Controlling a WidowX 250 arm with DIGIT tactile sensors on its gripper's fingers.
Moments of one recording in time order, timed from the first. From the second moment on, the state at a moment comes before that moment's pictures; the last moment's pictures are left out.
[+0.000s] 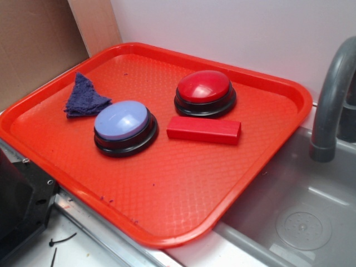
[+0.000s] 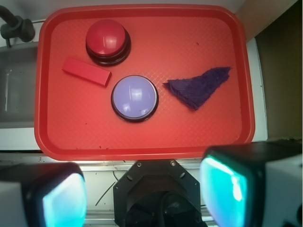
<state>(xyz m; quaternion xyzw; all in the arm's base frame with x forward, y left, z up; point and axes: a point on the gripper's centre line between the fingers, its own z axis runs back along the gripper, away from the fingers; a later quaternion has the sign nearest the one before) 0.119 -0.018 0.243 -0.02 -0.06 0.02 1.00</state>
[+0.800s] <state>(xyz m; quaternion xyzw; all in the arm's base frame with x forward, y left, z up) 0.125 0.014 0.222 0.00 -0.08 0.22 0.97</state>
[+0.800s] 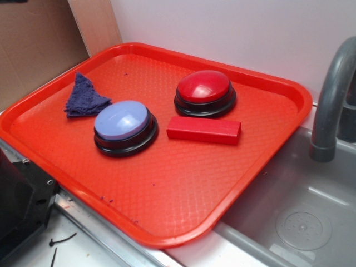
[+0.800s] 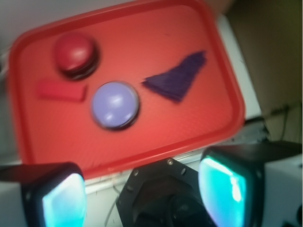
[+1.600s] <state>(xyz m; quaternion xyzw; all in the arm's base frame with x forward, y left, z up) 0.188 0.065 0.085 0.01 -0.08 0.60 0.80</state>
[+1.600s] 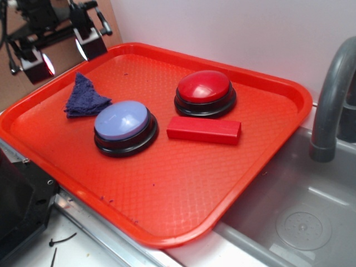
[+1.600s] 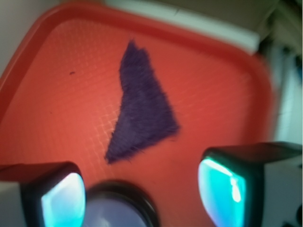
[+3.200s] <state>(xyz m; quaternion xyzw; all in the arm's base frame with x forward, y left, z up) 0.201 0.084 0.038 -0.02 -0.03 0.49 0.87</state>
